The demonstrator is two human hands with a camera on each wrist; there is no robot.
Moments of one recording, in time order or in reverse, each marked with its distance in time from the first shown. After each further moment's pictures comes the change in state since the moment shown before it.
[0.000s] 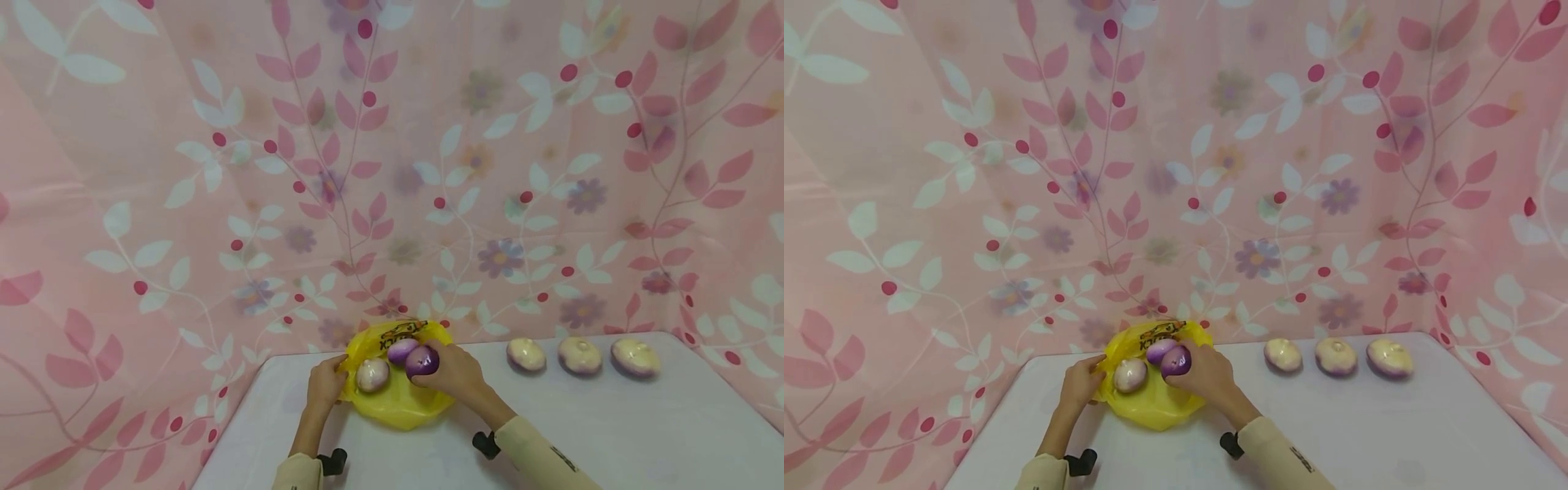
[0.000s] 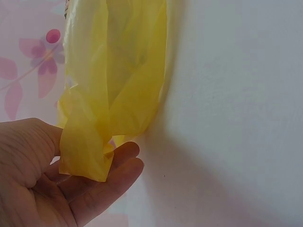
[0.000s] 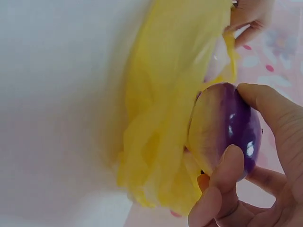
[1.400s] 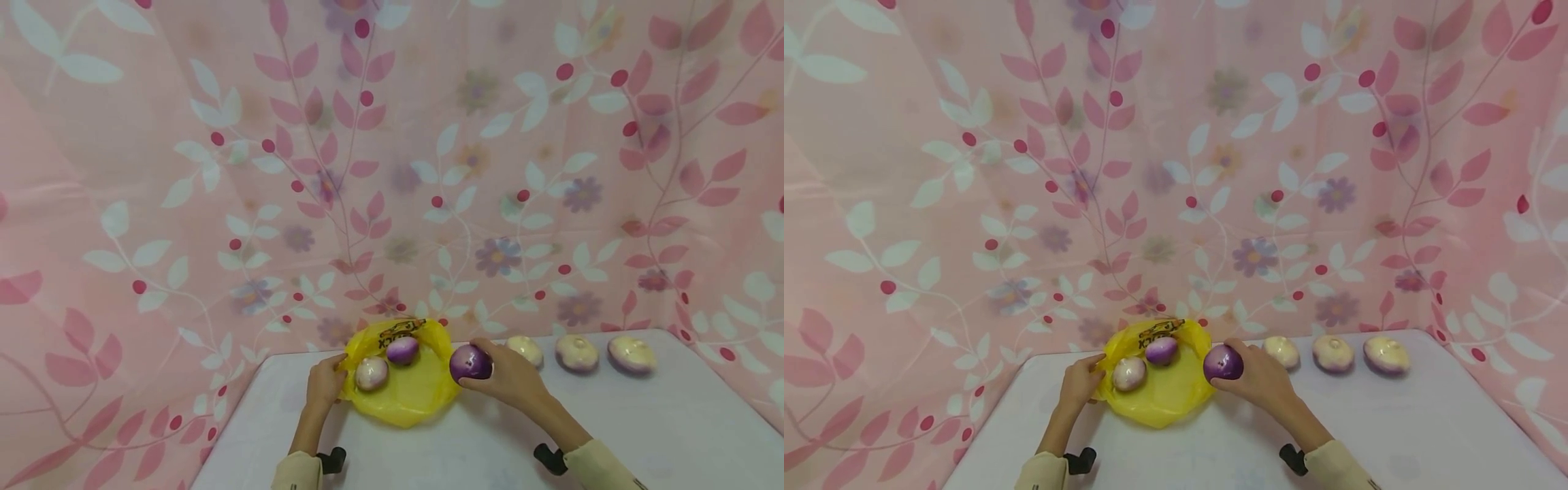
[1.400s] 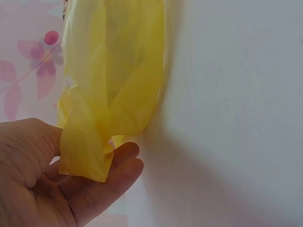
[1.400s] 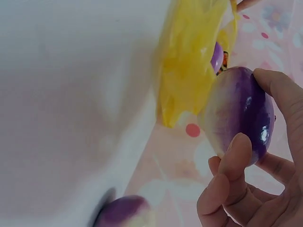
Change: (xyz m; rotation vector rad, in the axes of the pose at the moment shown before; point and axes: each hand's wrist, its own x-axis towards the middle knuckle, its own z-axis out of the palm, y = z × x) left_hand -0.003 0.005 -0.001 0.000 -0.011 -0.017; right_hand -0.048 0.061 -0.057 -0.055 0.147 -0.078
